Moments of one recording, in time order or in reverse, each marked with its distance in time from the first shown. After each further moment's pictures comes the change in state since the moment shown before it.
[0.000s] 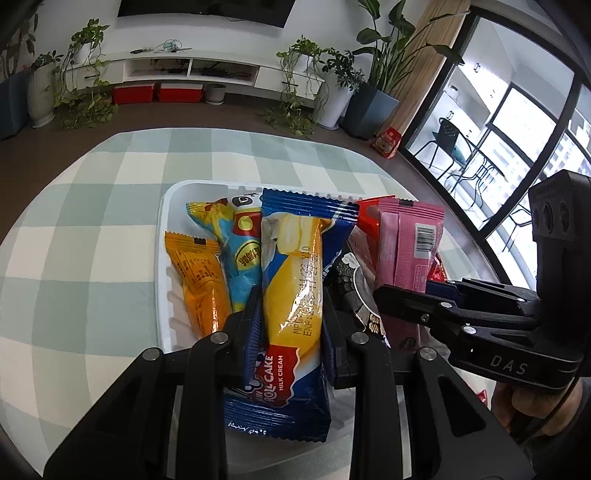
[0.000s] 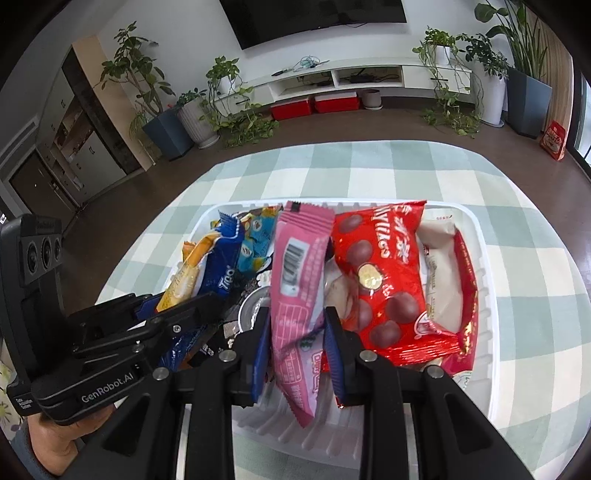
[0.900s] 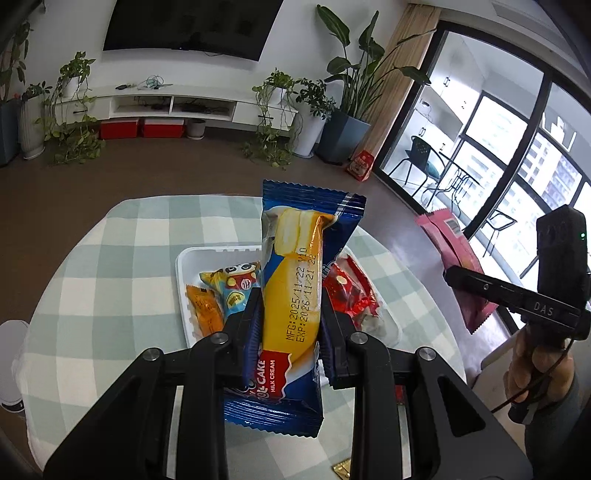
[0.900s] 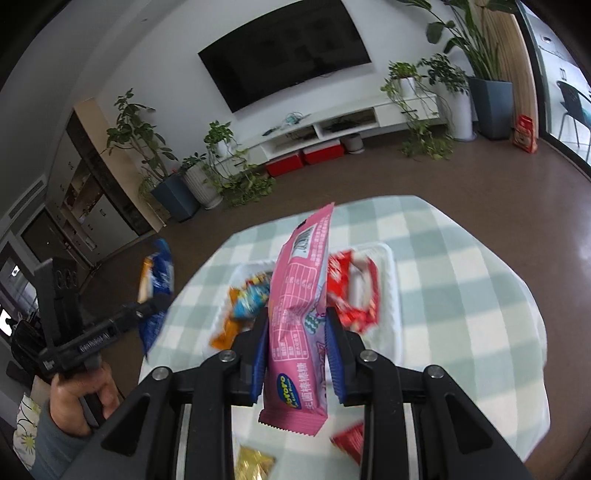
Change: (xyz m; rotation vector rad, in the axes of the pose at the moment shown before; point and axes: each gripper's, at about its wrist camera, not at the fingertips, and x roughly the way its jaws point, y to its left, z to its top) left arm -0.125 -0.033 0.030 0.062 -0.100 -0.054; right arm -0.144 -0.021 -0.007 0.115 -0.228 0.066
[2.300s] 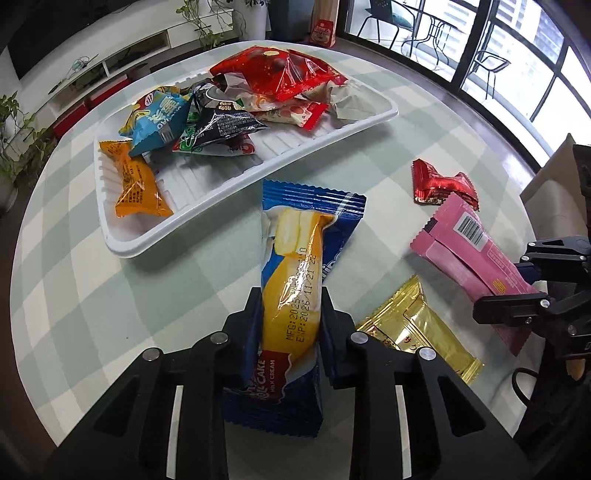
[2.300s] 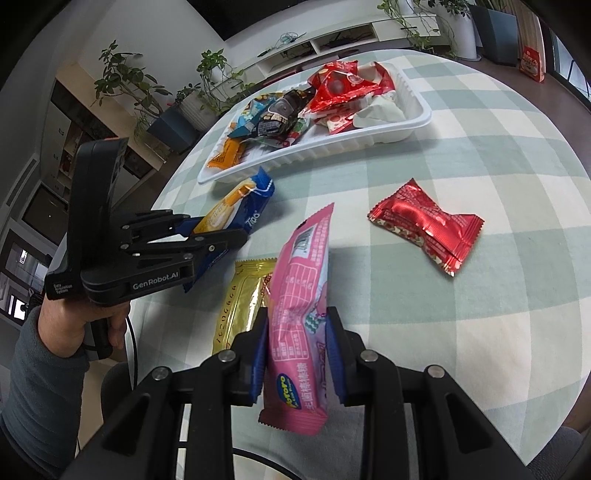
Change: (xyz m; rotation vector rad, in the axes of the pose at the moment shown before) left arm 0.073 -0.045 -0.154 0.377 0.431 0.078; right arm 0.006 0.003 -0.190 0.094 0.292 0.026
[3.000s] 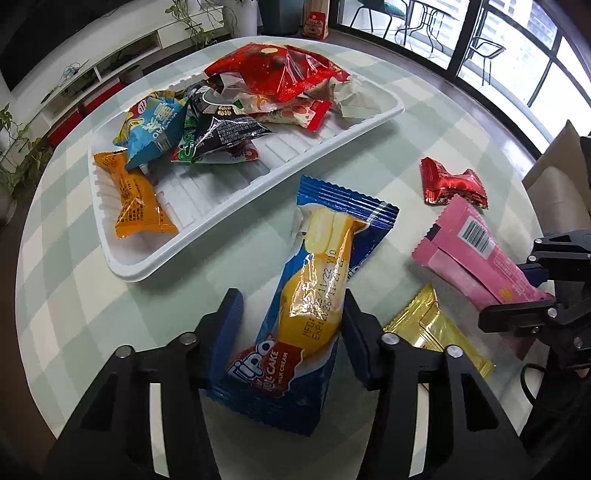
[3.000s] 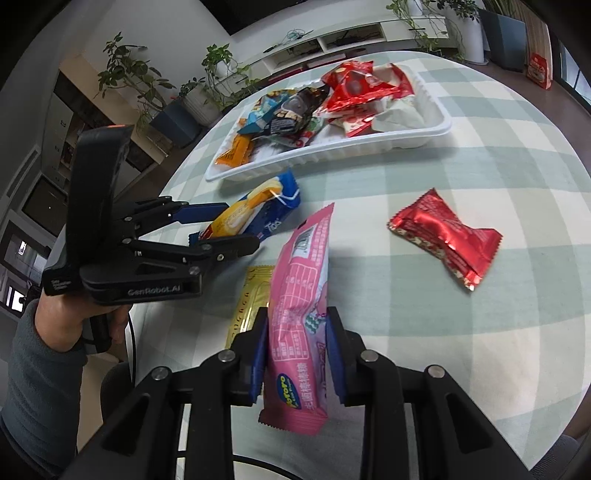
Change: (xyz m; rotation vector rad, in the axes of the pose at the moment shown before) left arm 0.009 0.006 0.014 0.058 0.049 0.008; right arm 0.005 0.008 0.005 -0.021 0.013 -0.004
